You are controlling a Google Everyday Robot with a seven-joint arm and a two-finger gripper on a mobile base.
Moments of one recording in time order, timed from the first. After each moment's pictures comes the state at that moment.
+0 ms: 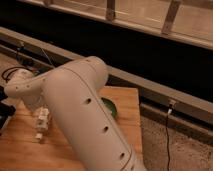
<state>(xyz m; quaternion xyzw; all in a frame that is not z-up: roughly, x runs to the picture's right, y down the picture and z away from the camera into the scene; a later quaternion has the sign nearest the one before) -0.359 0.128 0.811 -0.26 0.15 0.52 0.80</state>
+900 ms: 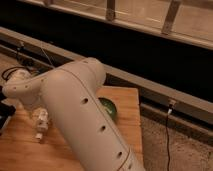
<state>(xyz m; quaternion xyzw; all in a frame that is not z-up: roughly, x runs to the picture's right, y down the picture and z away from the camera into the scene) -0.371 0.136 0.808 -0.27 0.15 0.49 0.81</state>
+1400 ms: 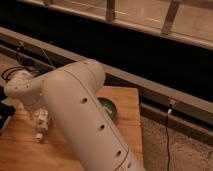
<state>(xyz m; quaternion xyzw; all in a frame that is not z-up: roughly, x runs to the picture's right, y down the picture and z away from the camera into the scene) -0.364 0.141 0.818 -0.28 0.16 0.49 0.81</state>
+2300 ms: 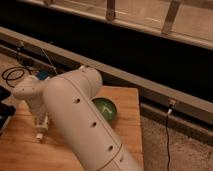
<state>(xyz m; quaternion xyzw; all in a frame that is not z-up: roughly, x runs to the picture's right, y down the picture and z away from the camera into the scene) -0.365 0.179 0.854 -0.33 0.20 0.48 0.79</state>
